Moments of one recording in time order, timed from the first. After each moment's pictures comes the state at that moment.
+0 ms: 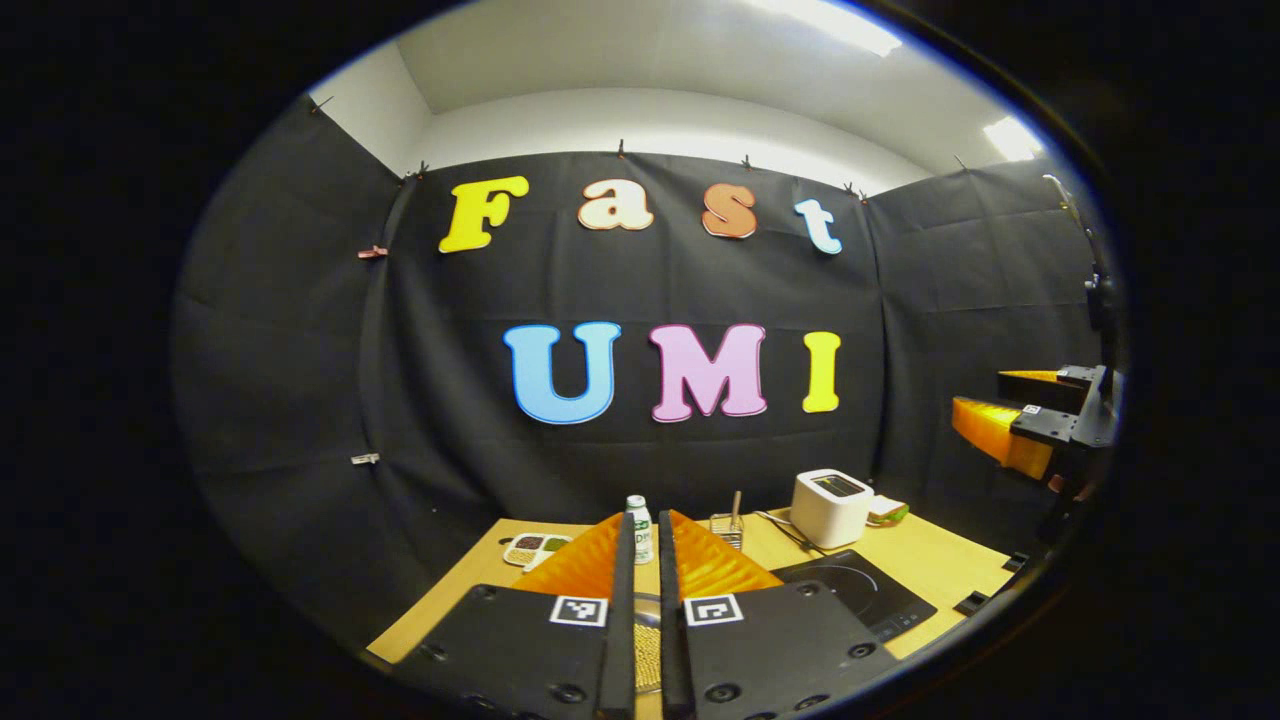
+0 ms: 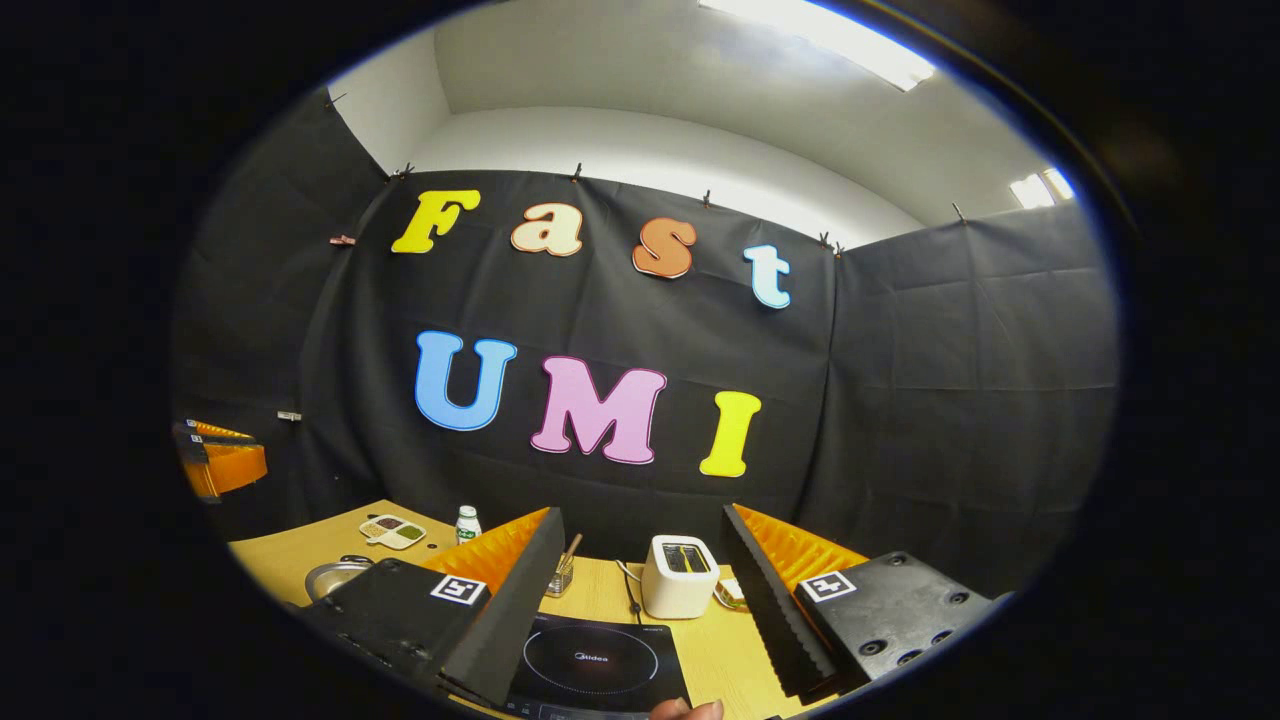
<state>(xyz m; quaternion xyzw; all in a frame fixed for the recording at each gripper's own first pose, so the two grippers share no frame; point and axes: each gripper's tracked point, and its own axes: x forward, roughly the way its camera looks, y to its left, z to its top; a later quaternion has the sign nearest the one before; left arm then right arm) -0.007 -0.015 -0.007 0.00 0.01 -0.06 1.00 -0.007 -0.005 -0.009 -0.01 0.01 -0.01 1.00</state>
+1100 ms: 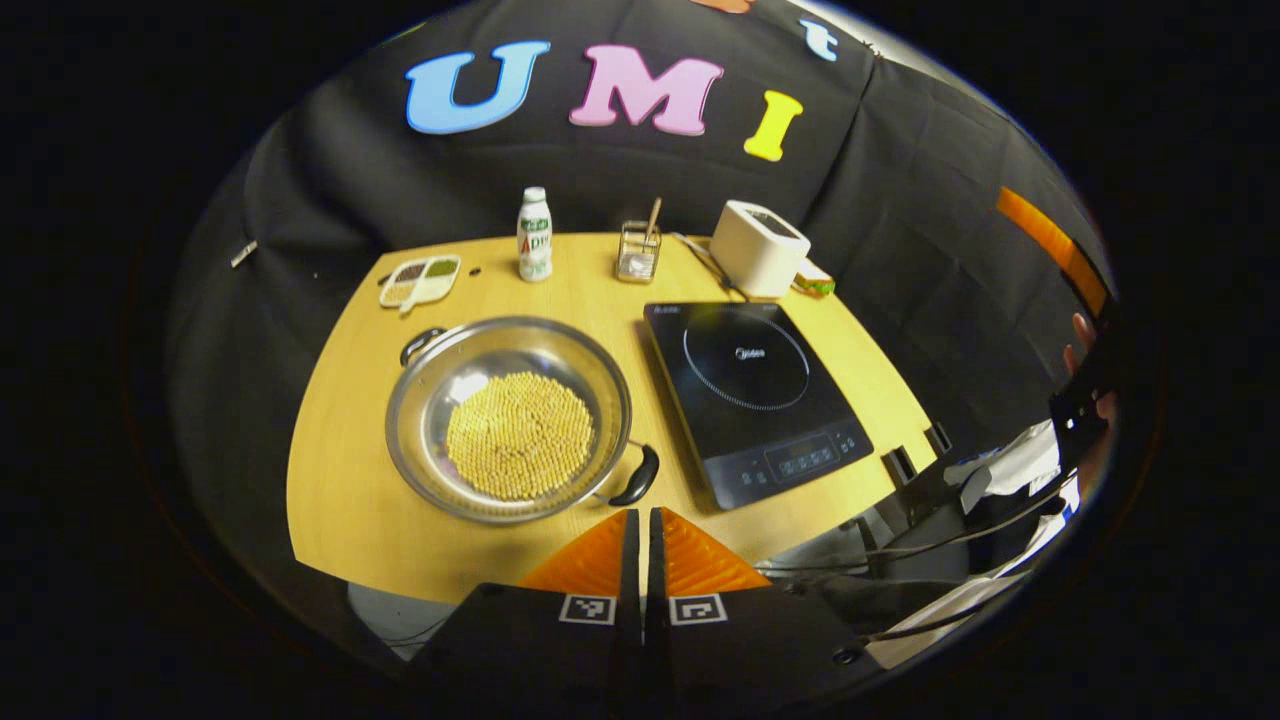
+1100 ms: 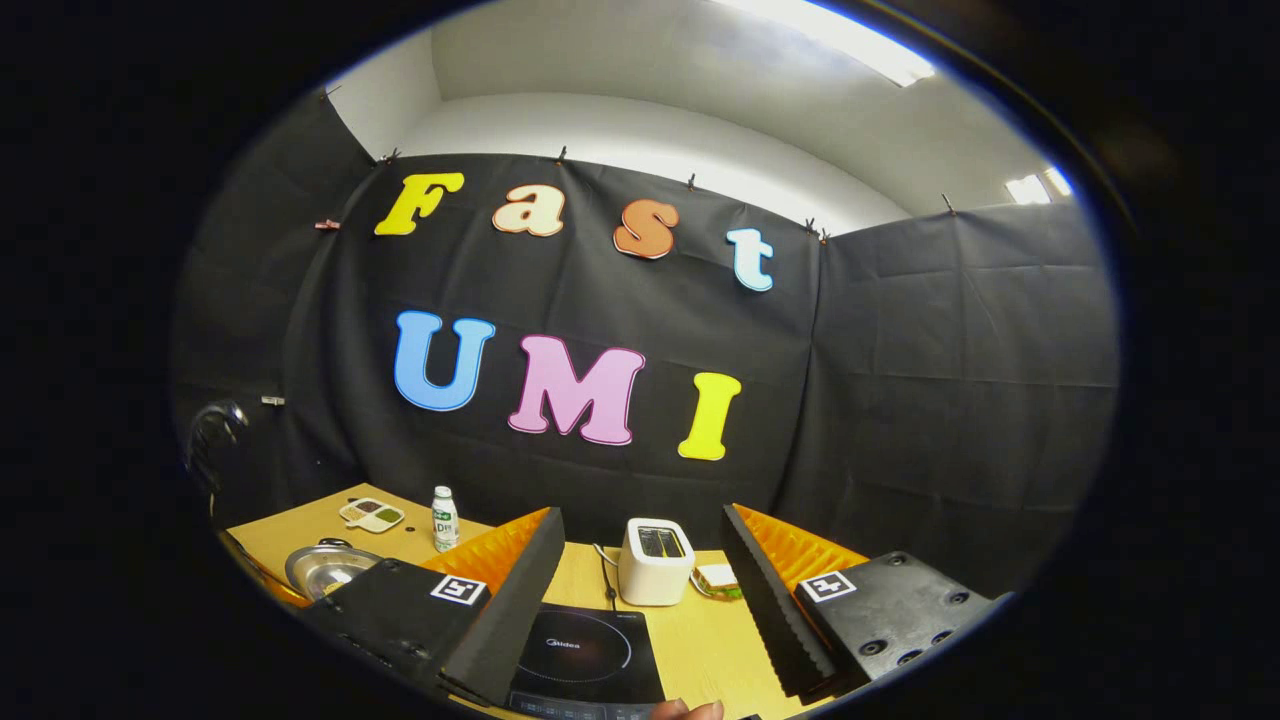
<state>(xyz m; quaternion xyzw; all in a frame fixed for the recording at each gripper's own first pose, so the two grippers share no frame) -0.054 -0.056 -0.228 -0.03 0.46 -0.20 0.86 -0.007 -0.045 -0.033 -0.02 0.04 -0.04 1.00</state>
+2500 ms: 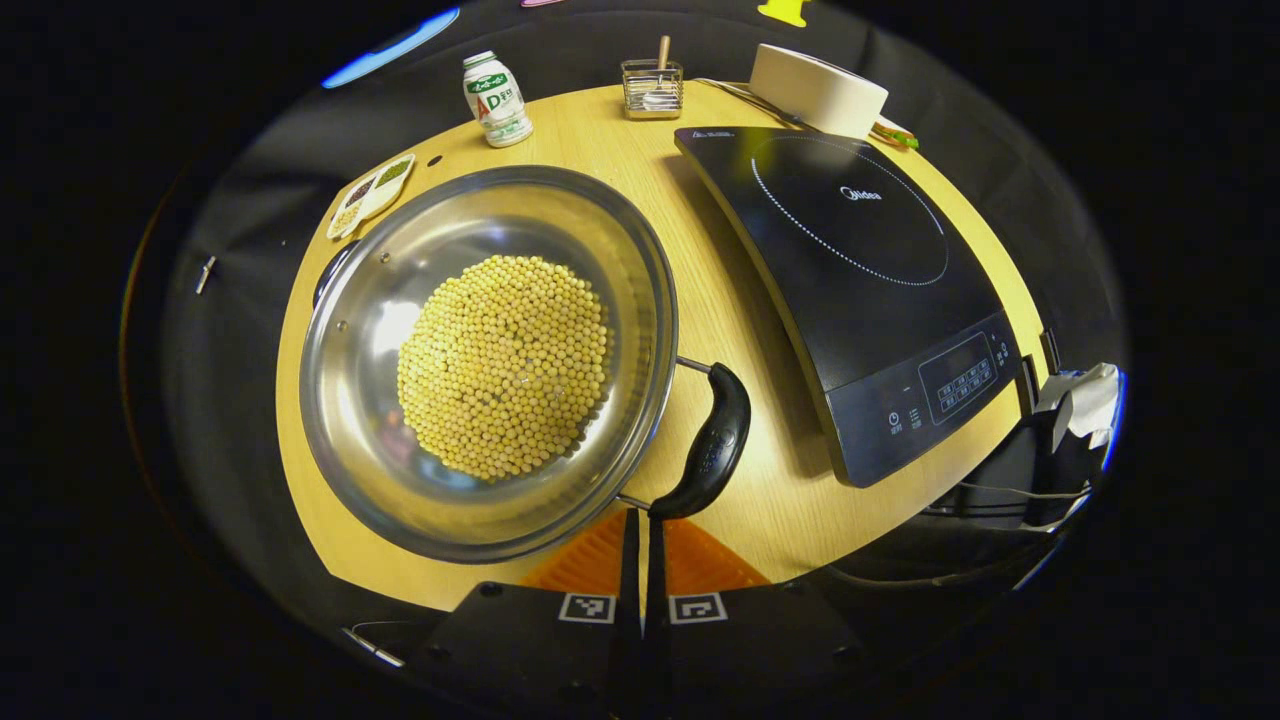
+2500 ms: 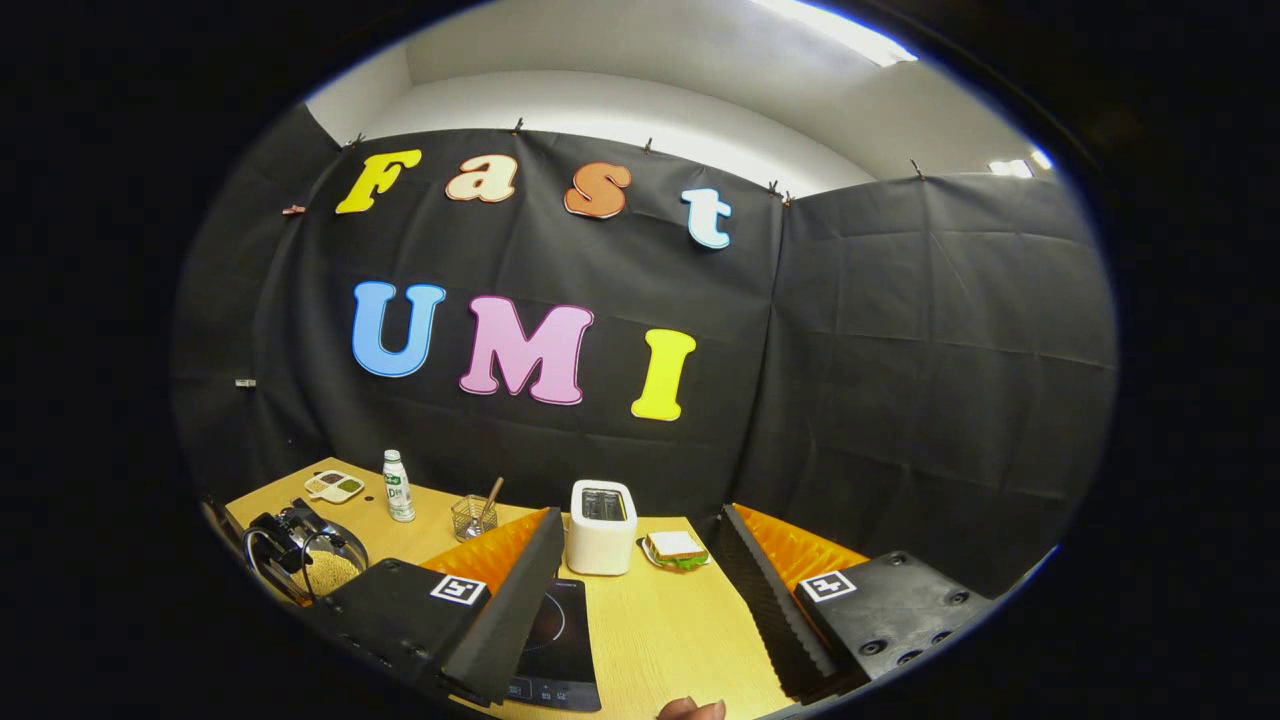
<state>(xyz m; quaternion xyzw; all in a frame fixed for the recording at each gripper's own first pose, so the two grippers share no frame) -0.012 -0.067 -0.362 0.09 0.61 -0.15 0.77 -0.010 -0.138 -0.082 -0.01 0.09 -0.07 0.99</state>
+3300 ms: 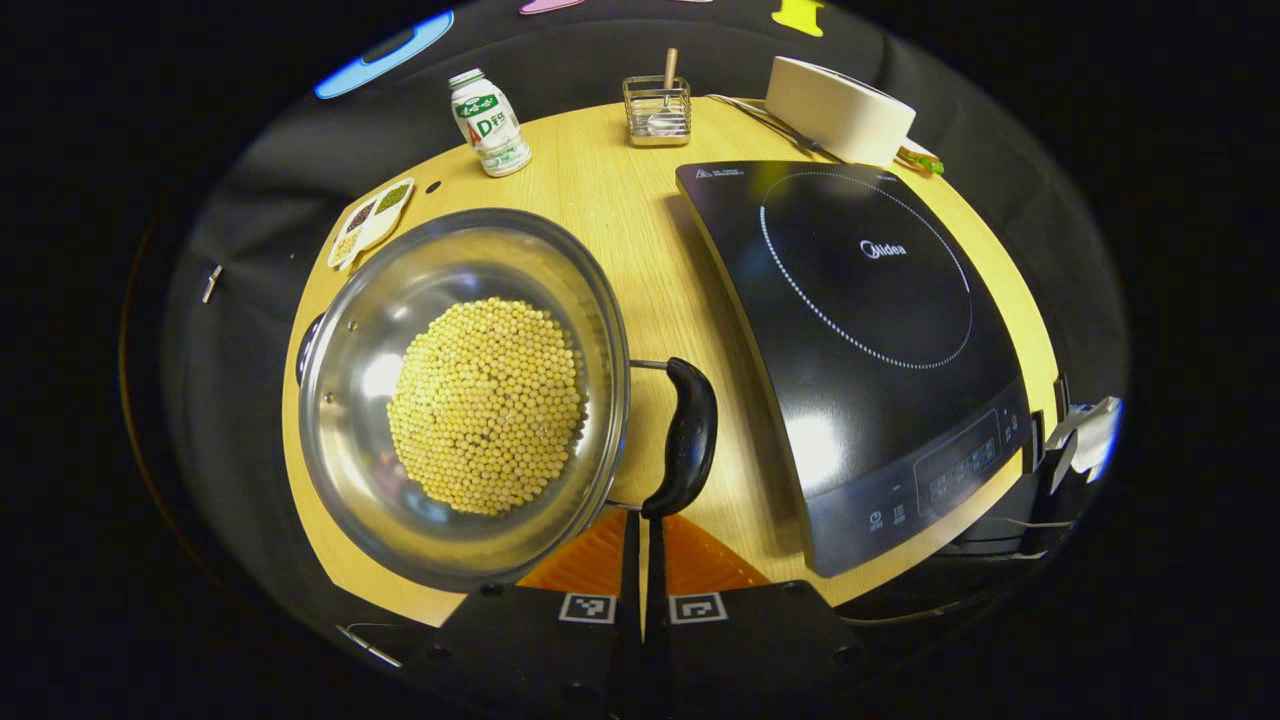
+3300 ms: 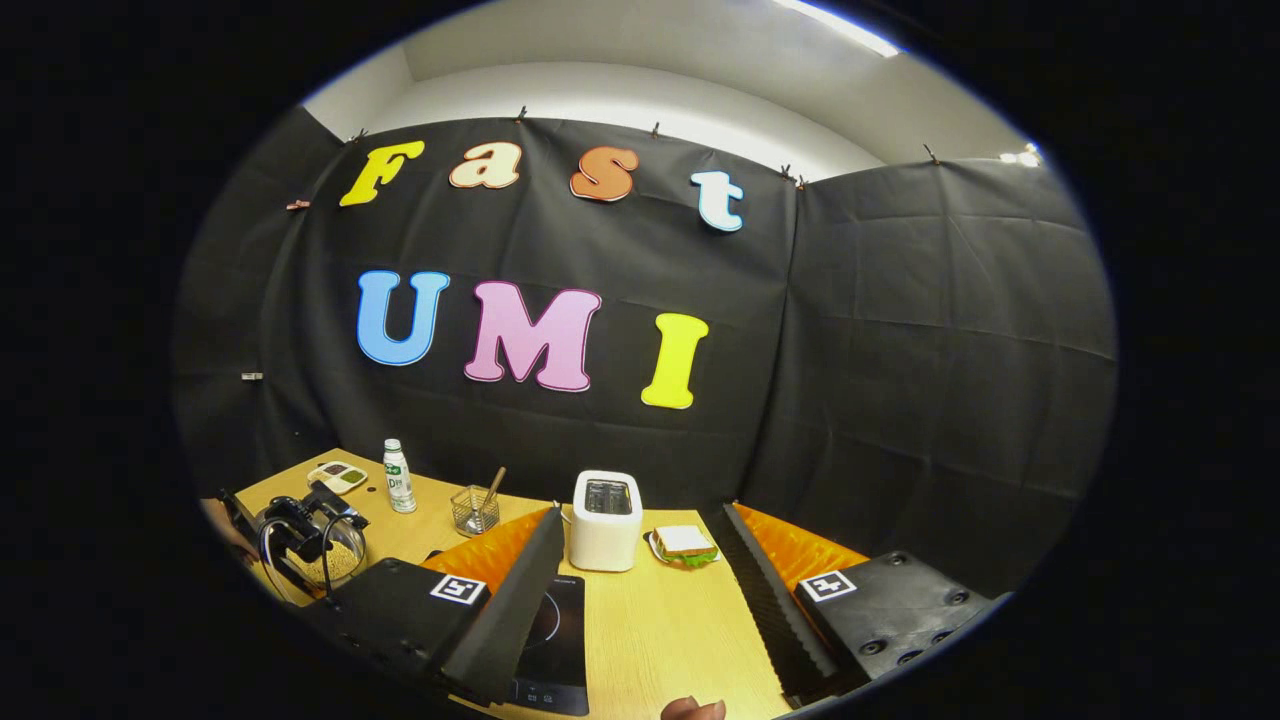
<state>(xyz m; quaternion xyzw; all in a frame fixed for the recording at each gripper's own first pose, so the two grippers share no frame) 0.046 -0.101 -0.359 0.08 0.59 -0.12 0.79 0.021 -0.148 -0.107 0.00 0.11 -0.04 0.99</state>
